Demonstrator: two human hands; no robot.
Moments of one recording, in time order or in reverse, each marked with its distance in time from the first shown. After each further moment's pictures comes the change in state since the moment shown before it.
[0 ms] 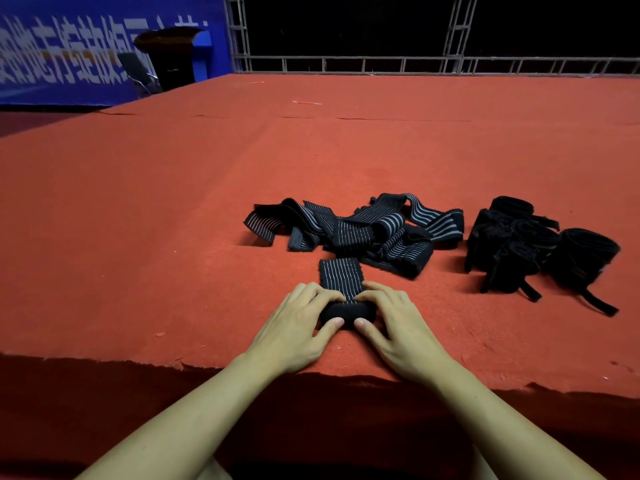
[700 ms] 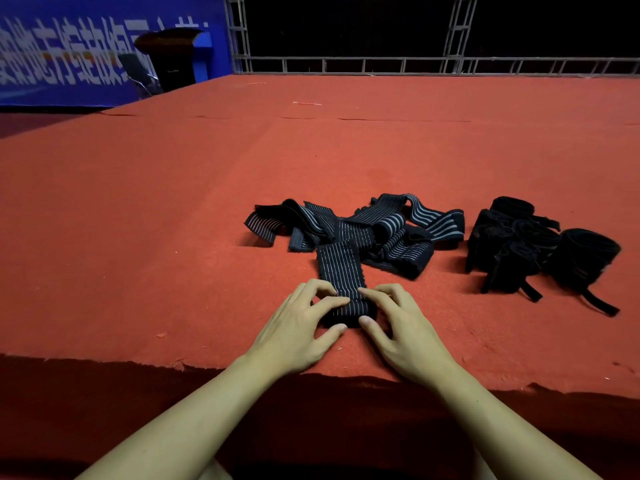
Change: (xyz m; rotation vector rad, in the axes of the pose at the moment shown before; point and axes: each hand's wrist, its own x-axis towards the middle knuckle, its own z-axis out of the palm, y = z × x) left_hand -0.002 -0.002 0.000 -0.008 0.063 0.079; right_hand -0.004 -0.007 -0.007 0.030 0.056 0.025
